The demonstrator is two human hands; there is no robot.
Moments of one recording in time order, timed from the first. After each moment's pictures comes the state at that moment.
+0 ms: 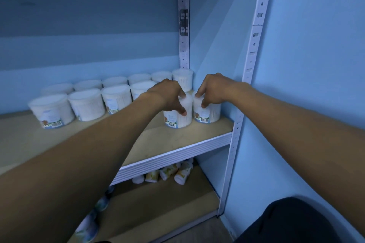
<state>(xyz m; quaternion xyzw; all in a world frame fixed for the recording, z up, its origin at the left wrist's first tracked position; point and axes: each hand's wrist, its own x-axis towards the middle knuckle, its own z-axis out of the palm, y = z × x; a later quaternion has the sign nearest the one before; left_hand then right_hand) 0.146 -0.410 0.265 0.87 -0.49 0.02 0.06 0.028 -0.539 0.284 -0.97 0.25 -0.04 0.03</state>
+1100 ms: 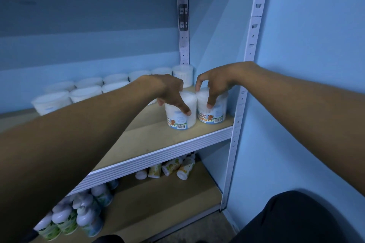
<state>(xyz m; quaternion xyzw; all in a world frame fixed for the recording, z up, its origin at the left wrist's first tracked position) 0.131 -0.408 0.292 0.87 -0.48 -0.06 -0.09 0.022 -0.541 0.311 -0.96 0.25 0.13 0.04</state>
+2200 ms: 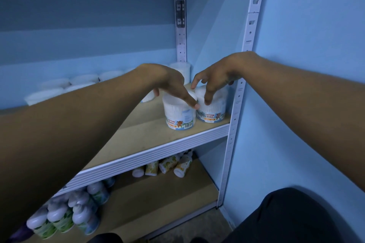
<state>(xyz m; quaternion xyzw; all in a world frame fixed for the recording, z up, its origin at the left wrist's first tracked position) 0.119 -0.417 0.304 0.88 -0.45 -0.15 -0.03 0.020 -0.538 0.317 -0.94 0.26 0.18 0.08</state>
